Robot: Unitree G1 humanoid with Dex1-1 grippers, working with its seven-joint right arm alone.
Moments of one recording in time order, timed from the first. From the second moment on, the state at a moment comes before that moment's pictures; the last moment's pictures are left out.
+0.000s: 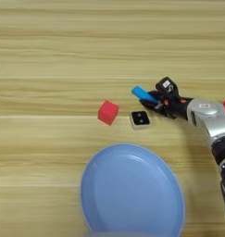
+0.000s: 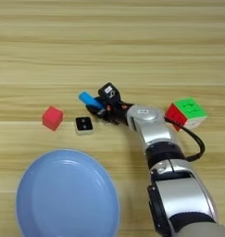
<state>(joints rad) -0.58 -0.38 0.05 0.86 -0.02 -0.02 0.77</state>
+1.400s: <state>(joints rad) -0.21 -0.76 -0.31 0.30 0.14 0.27 0.87</state>
